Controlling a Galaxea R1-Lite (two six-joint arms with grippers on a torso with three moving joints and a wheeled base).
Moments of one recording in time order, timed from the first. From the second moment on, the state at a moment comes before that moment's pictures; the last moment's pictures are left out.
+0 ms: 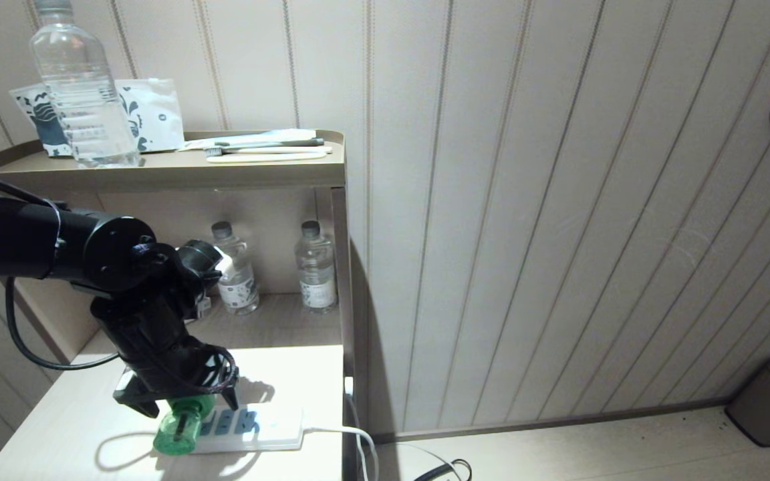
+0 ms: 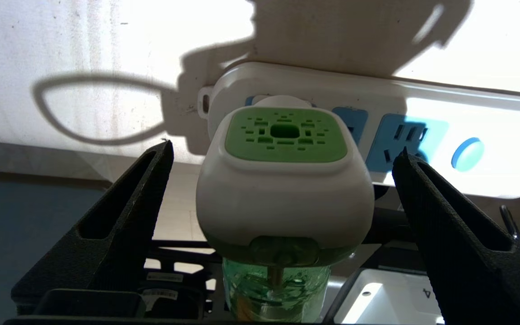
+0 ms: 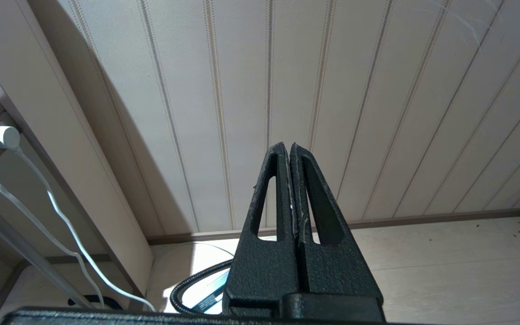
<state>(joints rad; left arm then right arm) -0.34 1.91 -1.24 0.80 0.05 -0.44 0.00 0.00 0.00 0.01 -0.03 0.04</state>
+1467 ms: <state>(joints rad) -0.33 1.89 -1.23 0.79 0.03 -0.43 0.00 0.00 0.00 0.01 -0.03 0.04</state>
